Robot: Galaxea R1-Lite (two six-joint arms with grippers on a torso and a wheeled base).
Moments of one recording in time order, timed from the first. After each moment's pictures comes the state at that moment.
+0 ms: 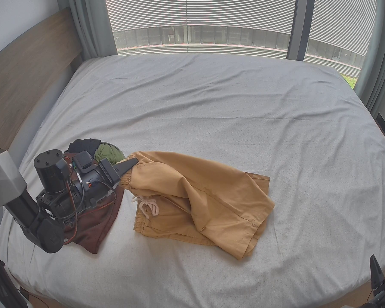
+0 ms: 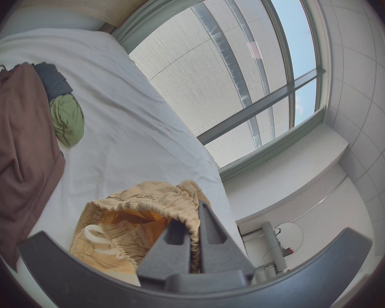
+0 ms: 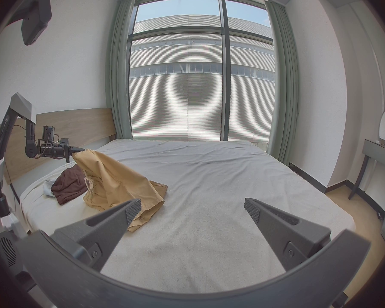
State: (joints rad) left arm -0.25 1.97 -0.51 -1.42 -0.41 -0.84; right arm 0.00 0.02 -0.02 0.01 0.00 -0.02
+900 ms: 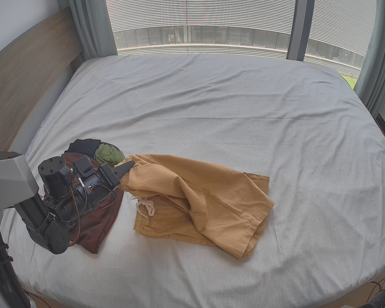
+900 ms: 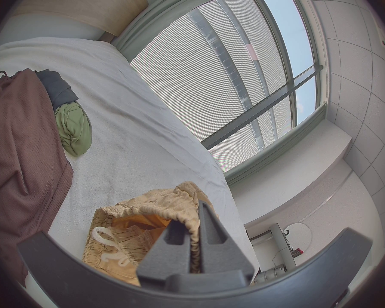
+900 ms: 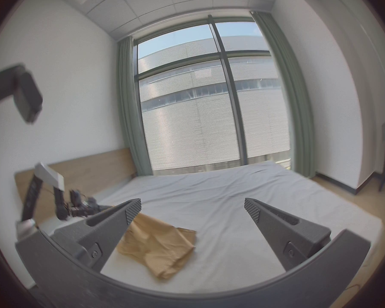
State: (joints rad) left arm -0.21 2.08 -0.51 -1.54 -0.39 -0.80; right arm 0.07 0.21 -0.28 -0.13 0.05 0.10
